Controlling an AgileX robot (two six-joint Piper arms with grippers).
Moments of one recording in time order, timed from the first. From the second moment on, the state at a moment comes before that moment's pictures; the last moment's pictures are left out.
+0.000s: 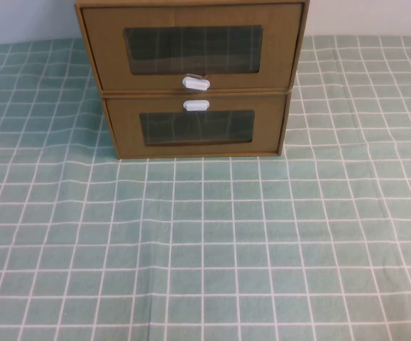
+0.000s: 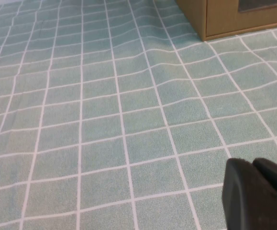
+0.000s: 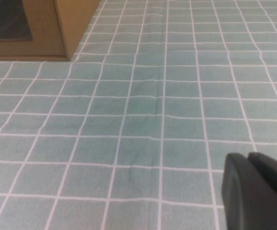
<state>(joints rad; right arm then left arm) 0.11 -0.01 0.02 0.07 0.36 0.03 -0.07 -0.01 0.03 -0.11 0.40 0.25</state>
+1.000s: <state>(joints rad) 0.11 -0.01 0.02 0.07 0.16 0.03 -0.07 -0.01 0.03 -0.11 0.29 0.25</state>
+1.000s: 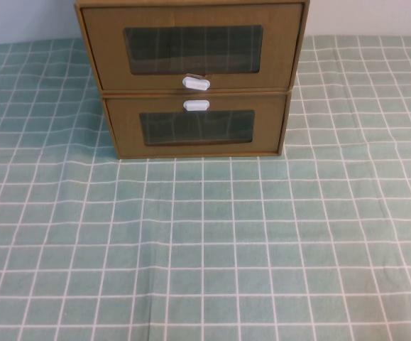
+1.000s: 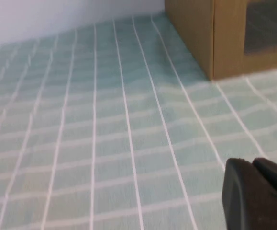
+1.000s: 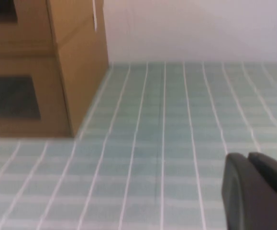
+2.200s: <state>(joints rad) 0.11 0.00 -0.43 0.19 -0.67 0.20 -0.07 0.01 -0.47 -0.17 -0.62 0.06</state>
